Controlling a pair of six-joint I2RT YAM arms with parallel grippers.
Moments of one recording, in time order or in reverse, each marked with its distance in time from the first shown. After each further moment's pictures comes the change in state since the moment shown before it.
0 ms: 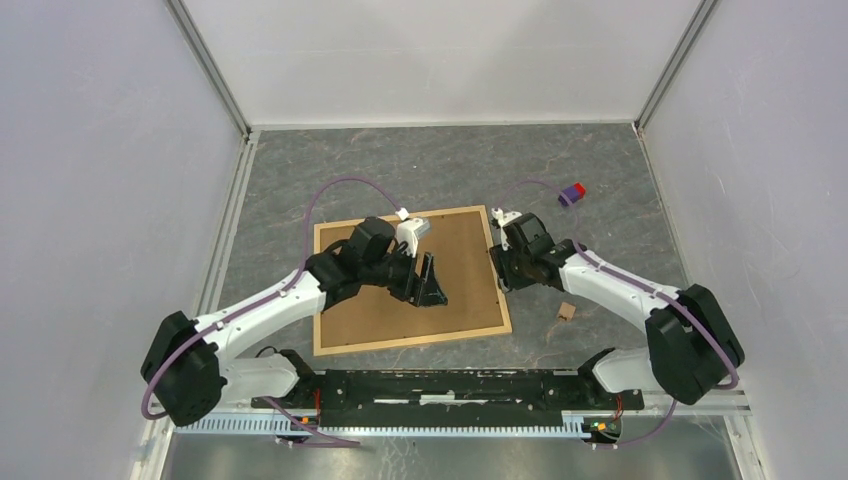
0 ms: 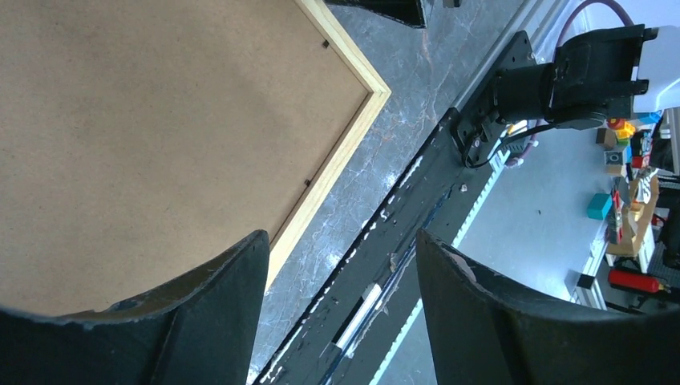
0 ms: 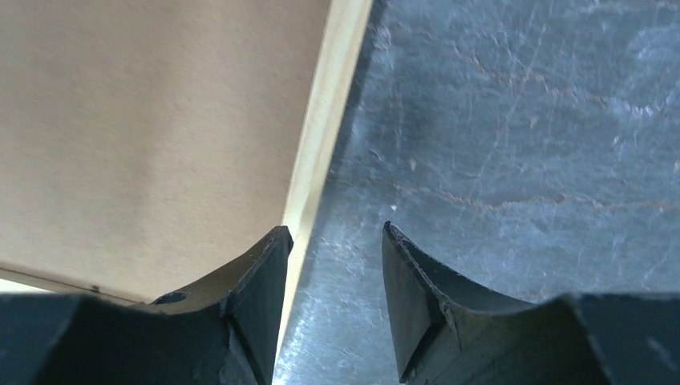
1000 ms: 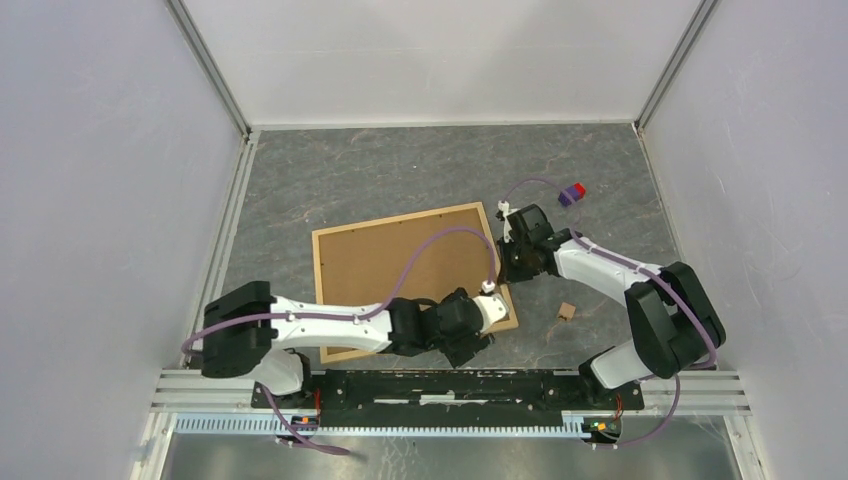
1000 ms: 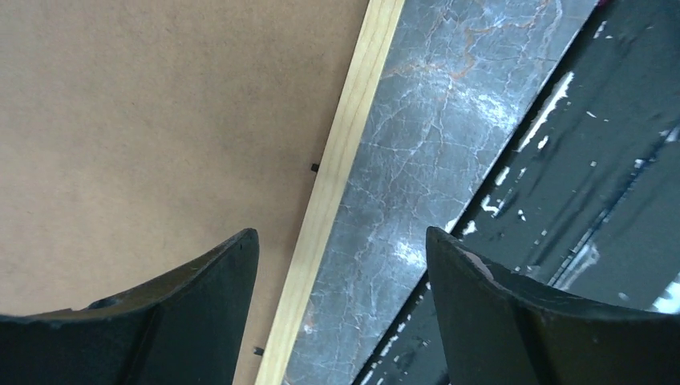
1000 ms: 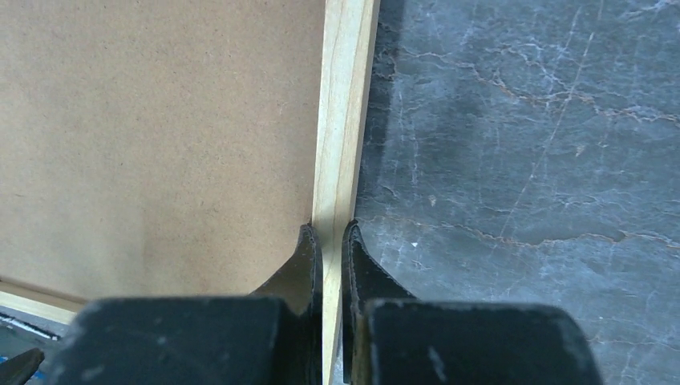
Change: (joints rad) left arm -0.594 0.293 0.119 -0.028 -0.685 0.259; right arm -0.077 0.121 0.042 0.065 -0.150 0.085
